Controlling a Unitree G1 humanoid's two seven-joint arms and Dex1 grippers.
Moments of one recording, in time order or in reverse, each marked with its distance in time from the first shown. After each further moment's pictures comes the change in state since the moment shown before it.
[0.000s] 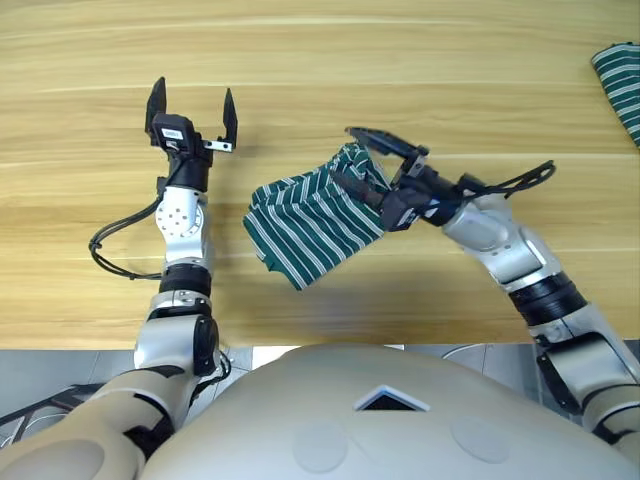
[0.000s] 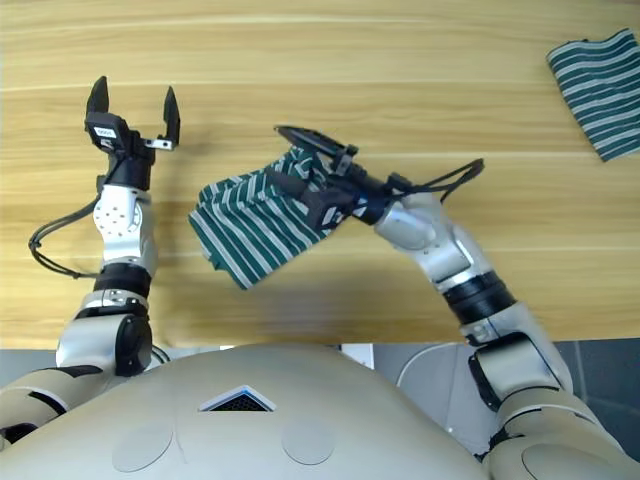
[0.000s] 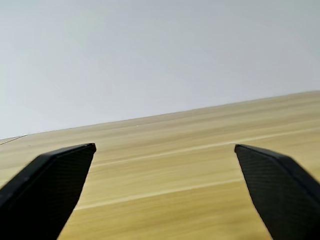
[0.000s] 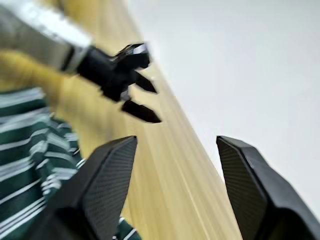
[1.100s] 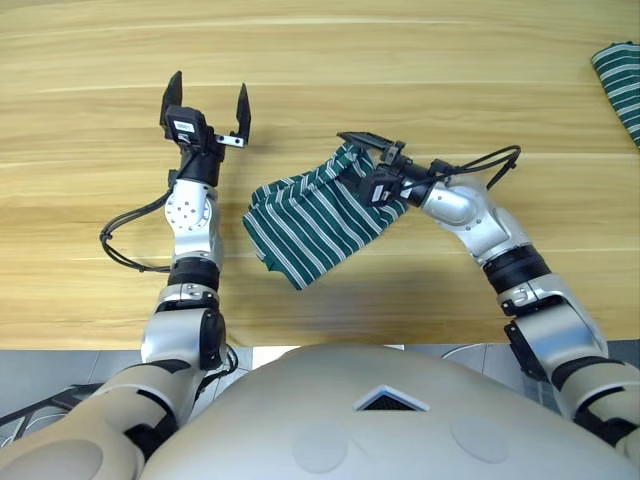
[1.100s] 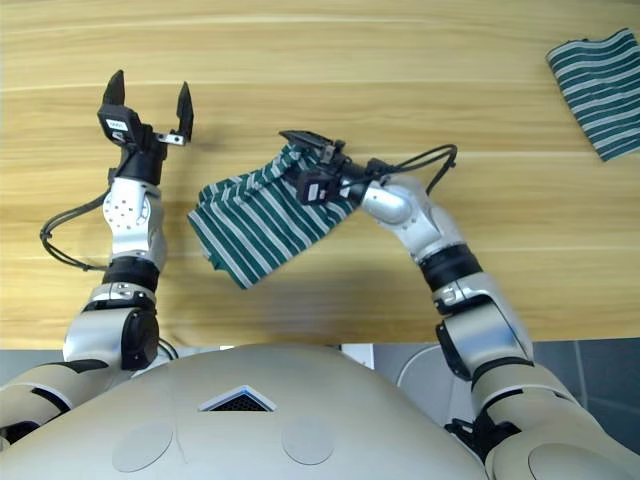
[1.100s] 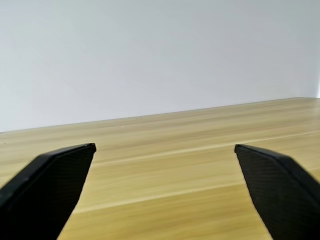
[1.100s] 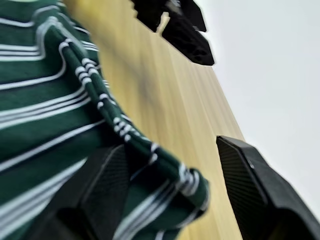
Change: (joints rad) left arm -0.057 -0.049 -0.002 0.057 -0.014 0.017 -0.024; right arm -0.211 0.181 -0.034 0.489 -0.202 -0.030 0.068
